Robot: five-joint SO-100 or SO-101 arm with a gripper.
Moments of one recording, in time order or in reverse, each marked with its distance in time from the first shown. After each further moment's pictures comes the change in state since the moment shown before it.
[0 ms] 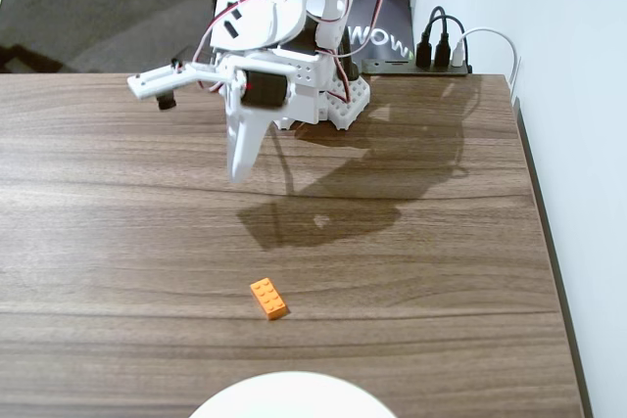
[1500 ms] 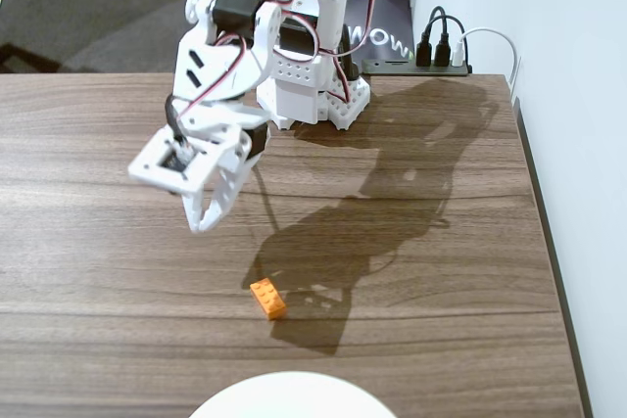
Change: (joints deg) arm 1.2 -34.4 -21.5 -6.5 -56.3
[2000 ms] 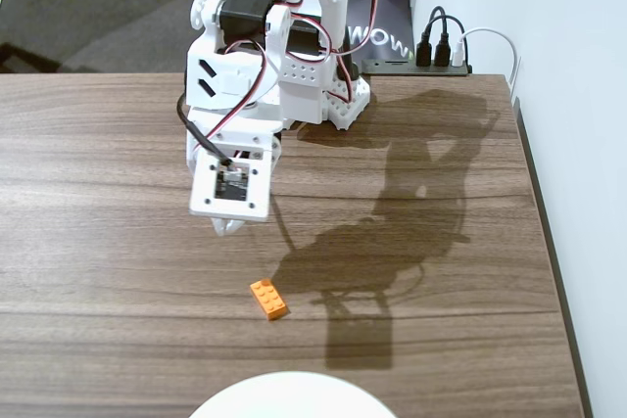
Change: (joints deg) arm -5.1 -8.0 -14.7 15.7 -14.5
